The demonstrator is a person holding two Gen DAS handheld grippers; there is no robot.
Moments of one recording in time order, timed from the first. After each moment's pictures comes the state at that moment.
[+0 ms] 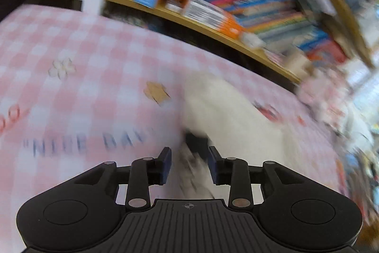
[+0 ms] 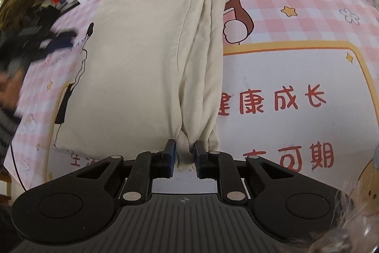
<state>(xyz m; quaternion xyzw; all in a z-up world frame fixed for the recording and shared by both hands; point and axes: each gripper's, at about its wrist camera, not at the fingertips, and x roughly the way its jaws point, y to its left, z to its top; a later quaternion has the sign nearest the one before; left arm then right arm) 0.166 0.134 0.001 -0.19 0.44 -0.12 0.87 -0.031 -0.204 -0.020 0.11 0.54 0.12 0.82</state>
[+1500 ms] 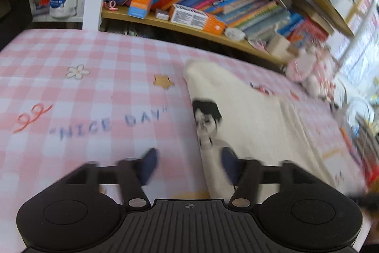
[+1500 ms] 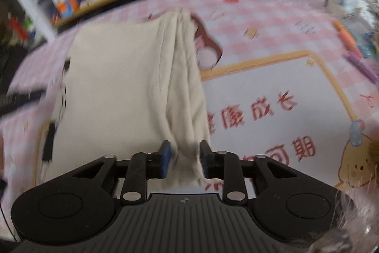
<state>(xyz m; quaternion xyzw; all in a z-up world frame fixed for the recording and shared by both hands) 0.072 0.152 0.004 -0.10 0.40 -0.18 0.89 -0.050 -0.187 0.001 0.13 0.46 -0.01 0.88</state>
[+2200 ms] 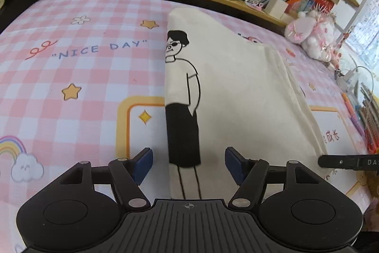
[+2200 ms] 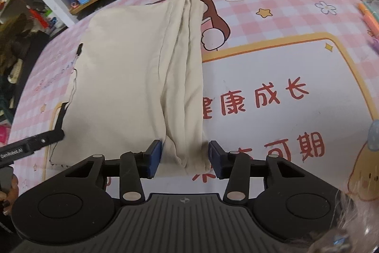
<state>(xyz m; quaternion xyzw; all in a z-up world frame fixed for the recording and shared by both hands) -0.005 0.095 -0.003 -0.10 0.46 -0.12 0.87 -0.046 -0.225 -0.023 0.16 0.50 0.09 0.84</state>
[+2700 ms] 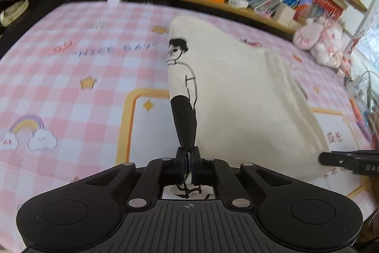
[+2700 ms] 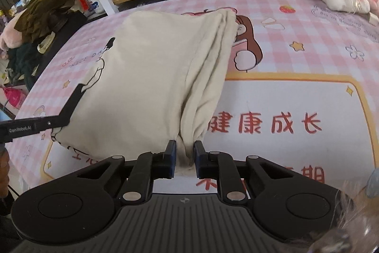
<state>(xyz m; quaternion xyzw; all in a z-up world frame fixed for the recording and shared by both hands) -0.037 0.080 0.008 -0.09 0.45 -0.07 0.89 -0.053 -0.226 -0.018 0.10 0.47 0.18 0.86</state>
